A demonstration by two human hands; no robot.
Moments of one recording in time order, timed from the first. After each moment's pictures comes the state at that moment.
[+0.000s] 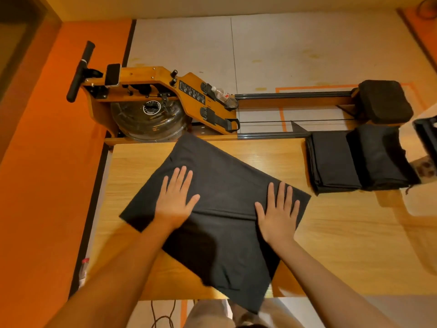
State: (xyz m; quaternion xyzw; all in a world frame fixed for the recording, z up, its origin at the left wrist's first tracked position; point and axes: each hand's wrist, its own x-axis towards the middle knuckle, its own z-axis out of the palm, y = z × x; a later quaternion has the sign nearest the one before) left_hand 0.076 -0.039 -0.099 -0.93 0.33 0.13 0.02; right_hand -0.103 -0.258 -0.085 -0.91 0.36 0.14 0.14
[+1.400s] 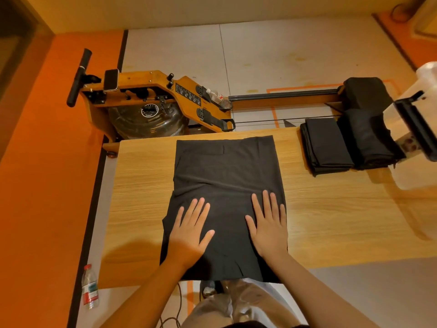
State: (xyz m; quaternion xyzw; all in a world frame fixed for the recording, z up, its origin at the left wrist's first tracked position) left_hand -0.032 0.013 -0.109 -0.90 0.41 0.10 -0.04; right_hand -0.154 -0.190 -0.102 -0.95 0.30 0.06 0.10
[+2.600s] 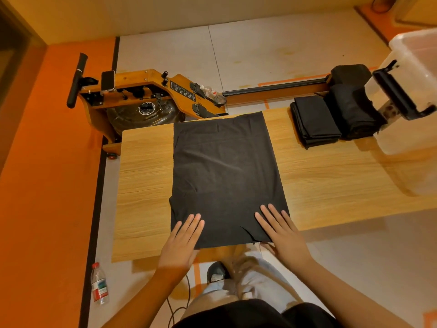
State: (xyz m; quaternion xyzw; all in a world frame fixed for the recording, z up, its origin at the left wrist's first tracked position) left_hand -0.085 0.093 -0.109 -0.86 0.50 0.09 0.02; right_hand -0.260 -0.171 -0.105 -0.99 0.09 0.06 0.08
